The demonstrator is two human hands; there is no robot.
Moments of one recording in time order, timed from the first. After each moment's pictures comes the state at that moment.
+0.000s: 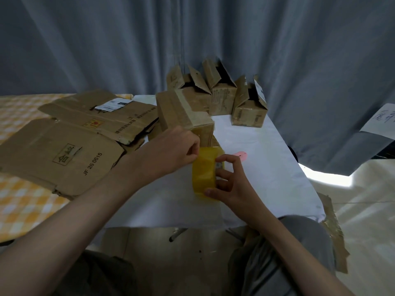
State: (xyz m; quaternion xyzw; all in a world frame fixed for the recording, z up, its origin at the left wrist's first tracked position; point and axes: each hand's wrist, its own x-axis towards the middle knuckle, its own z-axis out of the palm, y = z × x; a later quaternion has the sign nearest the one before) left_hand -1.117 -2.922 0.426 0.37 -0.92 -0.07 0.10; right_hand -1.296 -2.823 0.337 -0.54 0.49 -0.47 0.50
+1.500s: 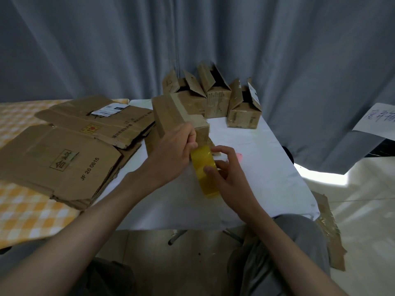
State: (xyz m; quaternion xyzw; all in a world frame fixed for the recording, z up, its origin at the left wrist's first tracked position) left_hand -1.130 -2.898 0.428 0.41 -0.84 -0.20 0.28; right_hand -1.284 -2.834 0.349 -0.56 0.55 -0.50 0.37
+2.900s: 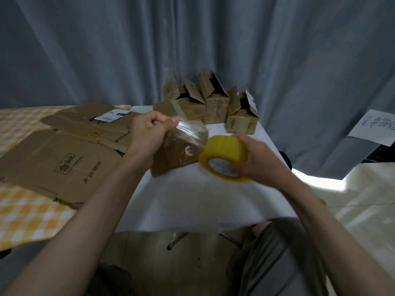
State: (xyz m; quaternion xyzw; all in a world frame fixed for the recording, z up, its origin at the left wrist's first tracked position) left_hand -1.111 -2.932 0.441 0.51 -0.57 -0.42 0.49; right_hand -1.348 -2.846 0.422 -0.70 0.64 -0.28 0.17
